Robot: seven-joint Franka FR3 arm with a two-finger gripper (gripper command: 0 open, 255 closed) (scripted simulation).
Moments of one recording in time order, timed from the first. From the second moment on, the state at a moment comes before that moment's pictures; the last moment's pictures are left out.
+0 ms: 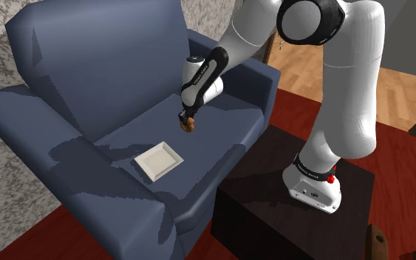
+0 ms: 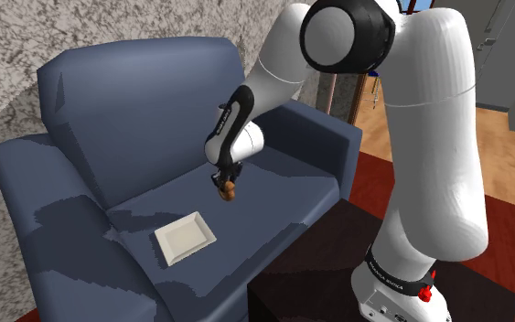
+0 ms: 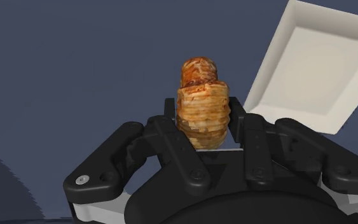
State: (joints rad) arm 0.35 0.41 -0.21 -2.24 0.21 2.76 -0.11
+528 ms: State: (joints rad) arm 0.53 0.46 -0.22 -2.13 0.16 2.71 0.12
